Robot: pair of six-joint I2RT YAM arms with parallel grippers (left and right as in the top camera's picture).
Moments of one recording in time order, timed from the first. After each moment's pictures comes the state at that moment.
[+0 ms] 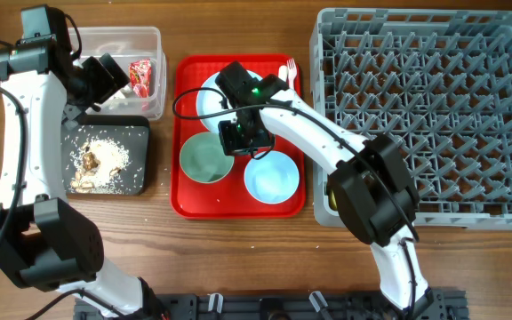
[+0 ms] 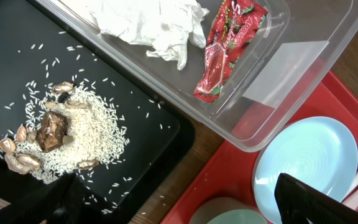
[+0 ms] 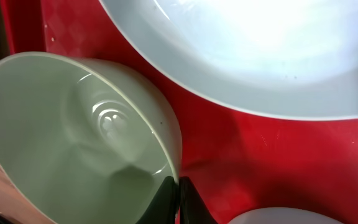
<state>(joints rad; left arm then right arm) 0.19 1.80 1.69 -1.14 0.06 -0.49 0.68 2.21 1.77 -0.96 -0.31 0.45</state>
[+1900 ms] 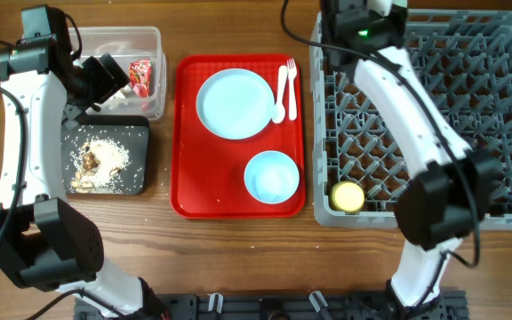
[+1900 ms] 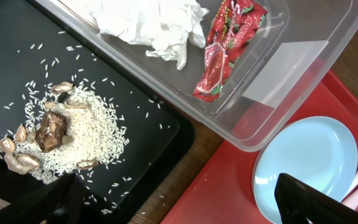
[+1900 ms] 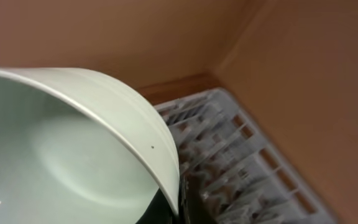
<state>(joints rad) 0.19 1.80 1.69 -1.14 0.06 -0.49 0.33 2.02 1.86 -0.63 1.09 0.22</state>
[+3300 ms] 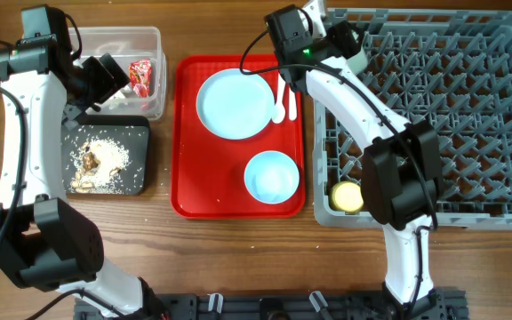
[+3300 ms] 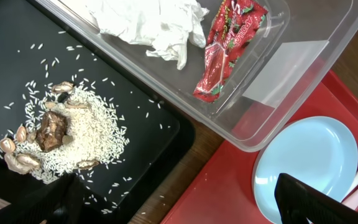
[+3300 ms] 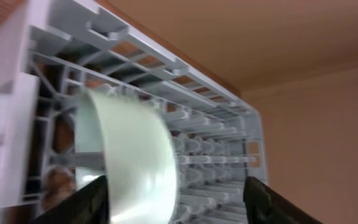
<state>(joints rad) 0.19 1.80 1.69 -1.14 0.06 -0.49 0.45 2.21 1.86 -0.65 1.03 -0.18</state>
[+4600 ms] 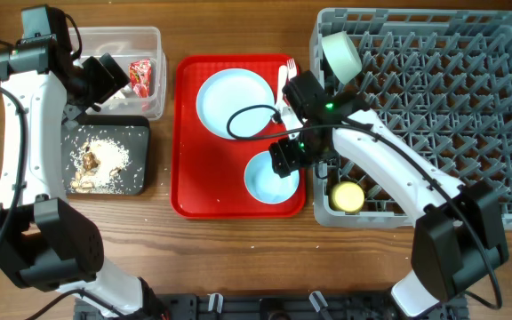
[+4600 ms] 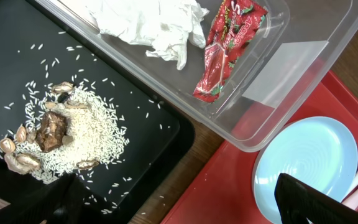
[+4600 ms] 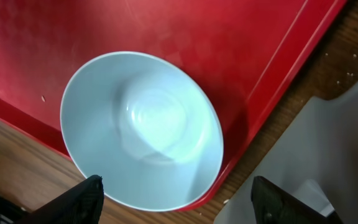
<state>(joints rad) 0.19 1.80 1.69 -1.14 0.06 -0.49 0.52 1.77 1.32 -0.98 -0.22 0.12</state>
